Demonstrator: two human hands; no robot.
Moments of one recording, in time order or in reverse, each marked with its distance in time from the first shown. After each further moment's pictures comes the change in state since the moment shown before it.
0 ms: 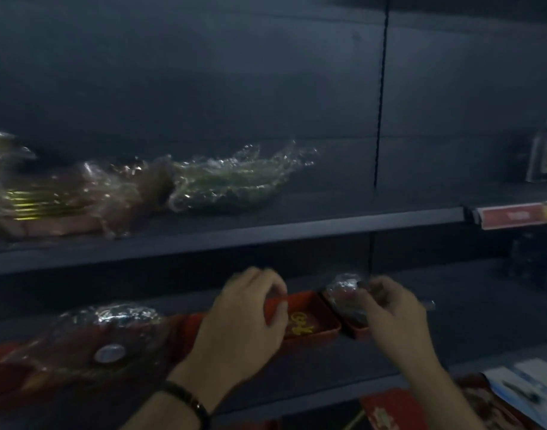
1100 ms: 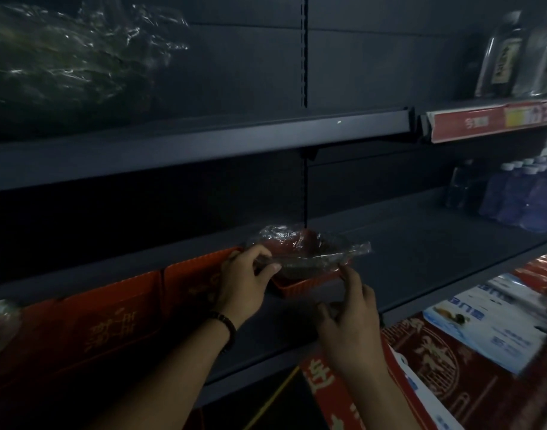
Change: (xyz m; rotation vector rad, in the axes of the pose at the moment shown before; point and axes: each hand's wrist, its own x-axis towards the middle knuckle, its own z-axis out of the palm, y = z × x) left_hand 0.082 -0.026 0.304 -0.391 -0.188 -0.307; right_hand 0.008 0.178 0.001 -0.115 0.033 0.235
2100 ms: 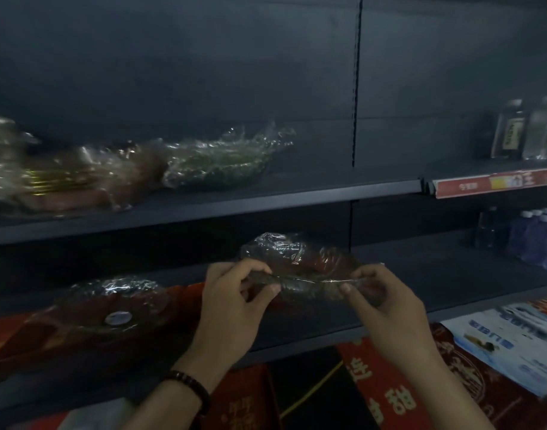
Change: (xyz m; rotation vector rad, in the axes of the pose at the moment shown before) left_hand -0.219 0.110 -0.231 -0.149 0.210 0.039; right_hand -0.134 -0.150 -0.082 0.109 -0.090 -0.270
